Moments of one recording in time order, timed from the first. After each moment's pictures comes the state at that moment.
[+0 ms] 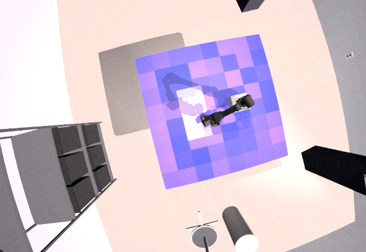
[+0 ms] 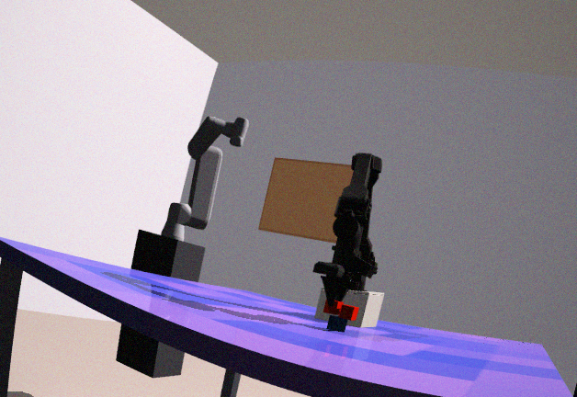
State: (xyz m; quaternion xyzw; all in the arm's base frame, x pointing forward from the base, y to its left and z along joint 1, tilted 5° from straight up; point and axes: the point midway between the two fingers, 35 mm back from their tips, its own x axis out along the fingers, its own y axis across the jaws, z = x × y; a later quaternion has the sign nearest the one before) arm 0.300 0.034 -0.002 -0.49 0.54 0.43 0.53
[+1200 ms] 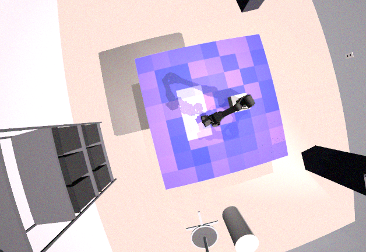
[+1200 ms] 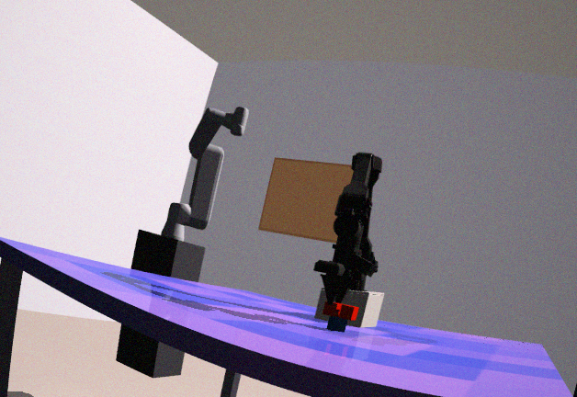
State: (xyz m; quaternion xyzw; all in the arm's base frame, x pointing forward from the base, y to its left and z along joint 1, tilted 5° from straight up) arm 0.298 0.034 0.002 -0.49 0.54 0.44 0.53
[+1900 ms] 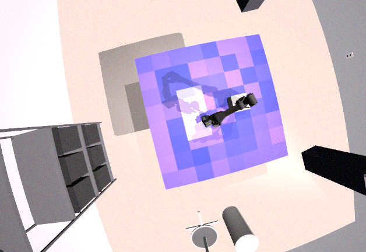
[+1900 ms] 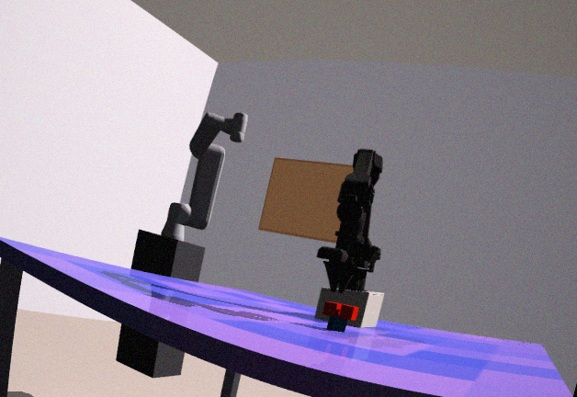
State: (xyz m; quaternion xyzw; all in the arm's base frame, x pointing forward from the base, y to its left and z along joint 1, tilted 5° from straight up) arm 0.297 0.036 0.034 -0.49 0.54 0.44 0.53
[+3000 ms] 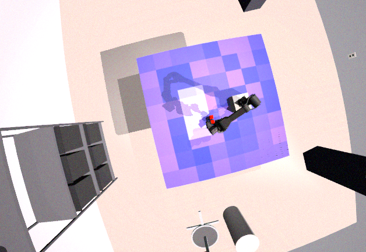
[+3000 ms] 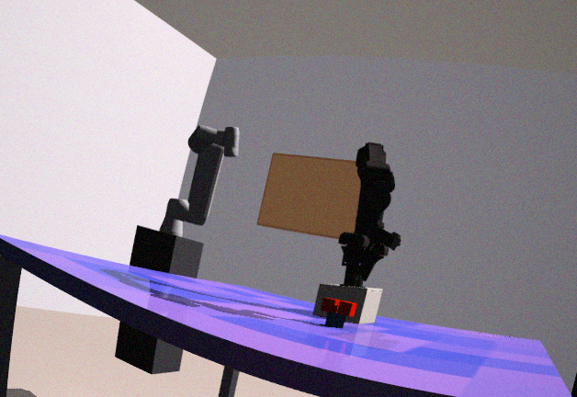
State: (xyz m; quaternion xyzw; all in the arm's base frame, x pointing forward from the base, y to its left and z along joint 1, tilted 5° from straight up) arm 0.293 0.089 0.062 -0.49 0.54 0.43 0.53
